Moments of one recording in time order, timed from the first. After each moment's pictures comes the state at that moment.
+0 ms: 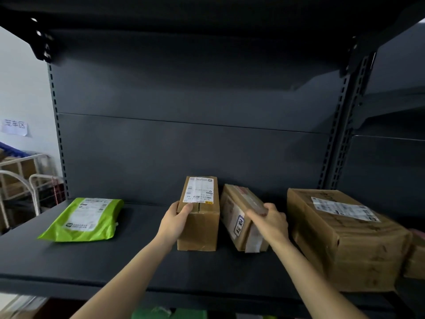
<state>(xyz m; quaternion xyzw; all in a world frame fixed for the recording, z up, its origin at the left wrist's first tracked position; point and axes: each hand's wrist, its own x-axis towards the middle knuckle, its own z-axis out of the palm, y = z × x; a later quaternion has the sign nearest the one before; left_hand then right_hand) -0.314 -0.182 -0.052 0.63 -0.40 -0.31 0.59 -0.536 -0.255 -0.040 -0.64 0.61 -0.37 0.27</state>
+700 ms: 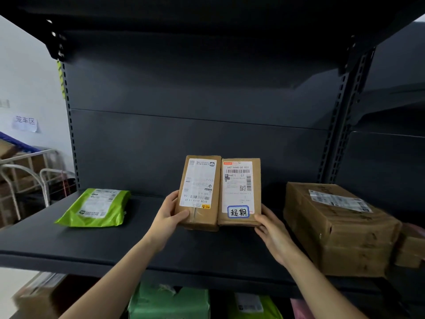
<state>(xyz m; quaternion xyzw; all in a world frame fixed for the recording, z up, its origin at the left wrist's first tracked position) -0.301 -0.138 -0.065 0.50 -0.49 -0.34 0.63 -0.558 -0.224 -0.073 -0.56 0.34 -0.45 0.60</state>
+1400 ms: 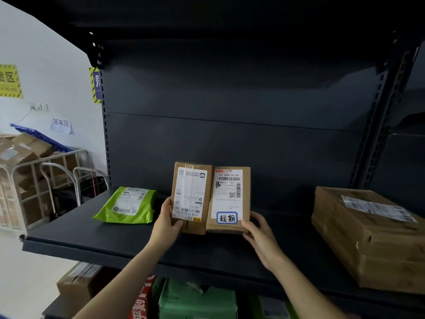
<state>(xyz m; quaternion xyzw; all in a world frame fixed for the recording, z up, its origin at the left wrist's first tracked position) -0.247 -0.109 -0.080 0.69 -0.46 -0.16 0.54 -0.474 -0.208 -0.094 -0.59 0.32 -0.42 0.61</state>
